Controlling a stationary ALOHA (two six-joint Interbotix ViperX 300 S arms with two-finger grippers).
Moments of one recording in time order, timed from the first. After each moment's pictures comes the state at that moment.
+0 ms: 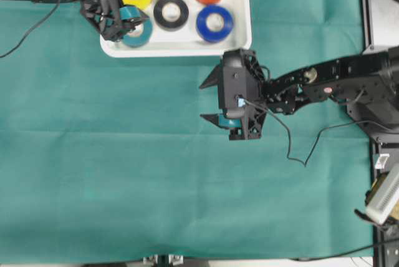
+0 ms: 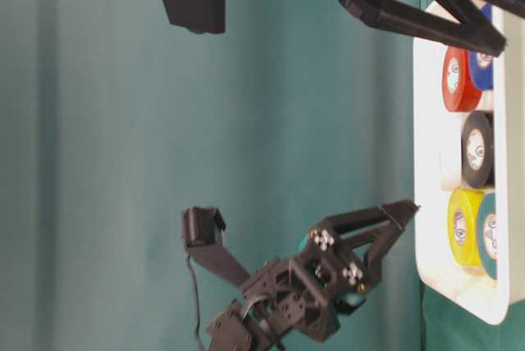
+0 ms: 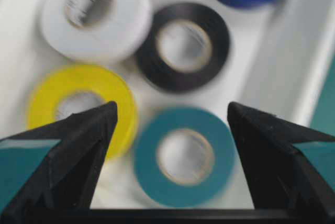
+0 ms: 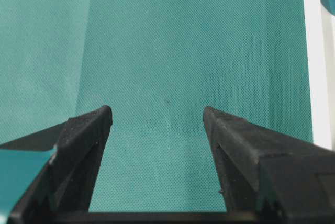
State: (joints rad) left arm 0.32 -0.02 0.62 -0.02 0.17 -0.05; right arm 0.12 -0.10 0.81 -1.06 0.09 1.22
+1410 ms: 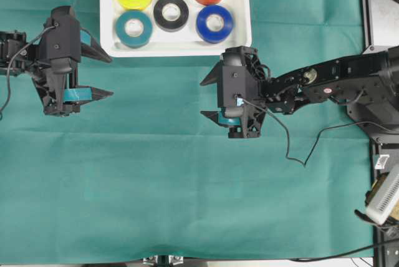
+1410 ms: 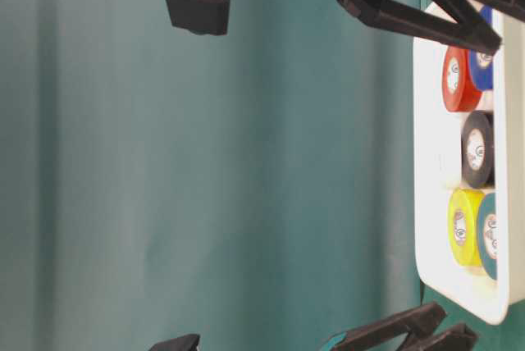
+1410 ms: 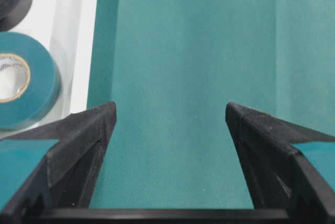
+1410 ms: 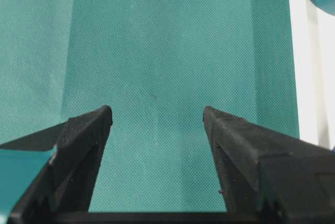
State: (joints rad) left arm 0.02 -0.26 0.94 -0.02 -0.04 -0.05; right arm 0.12 -0.10 0.81 -1.06 0.13 1.22
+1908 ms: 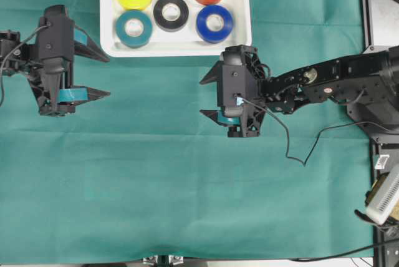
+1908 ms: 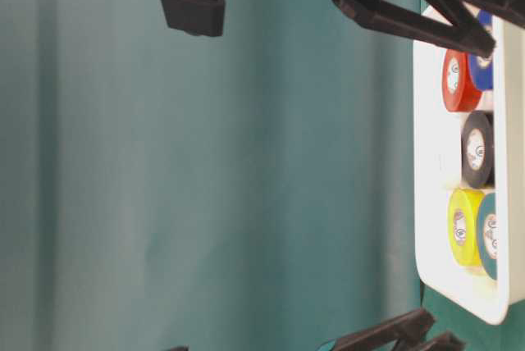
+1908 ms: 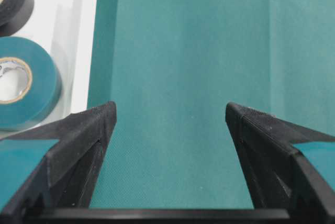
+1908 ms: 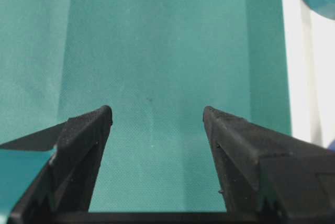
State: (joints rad) left arm 0.02 -0.31 0.97 -0.02 -0.04 -0.05; right arm 0.12 -0.11 0.81 -1.06 0.15 1.22
